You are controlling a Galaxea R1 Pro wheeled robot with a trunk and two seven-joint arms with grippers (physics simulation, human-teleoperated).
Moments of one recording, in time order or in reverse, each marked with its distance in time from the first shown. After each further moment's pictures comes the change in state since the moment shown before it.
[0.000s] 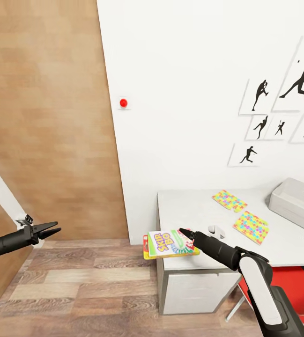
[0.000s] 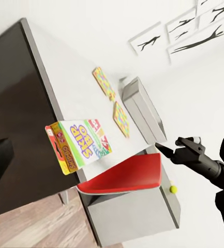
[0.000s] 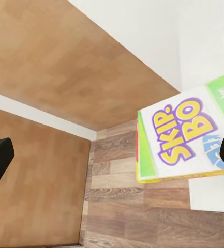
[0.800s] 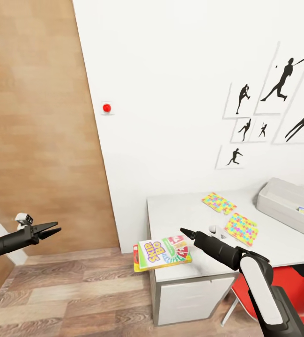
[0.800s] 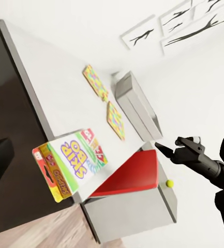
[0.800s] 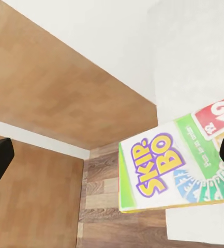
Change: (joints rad) left arm 0.000 -0.002 -0.001 0.000 0.001 0.001 0.000; right arm 0.000 -0.002 -0.005 0.000 0.000 0.000 0.000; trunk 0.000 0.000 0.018
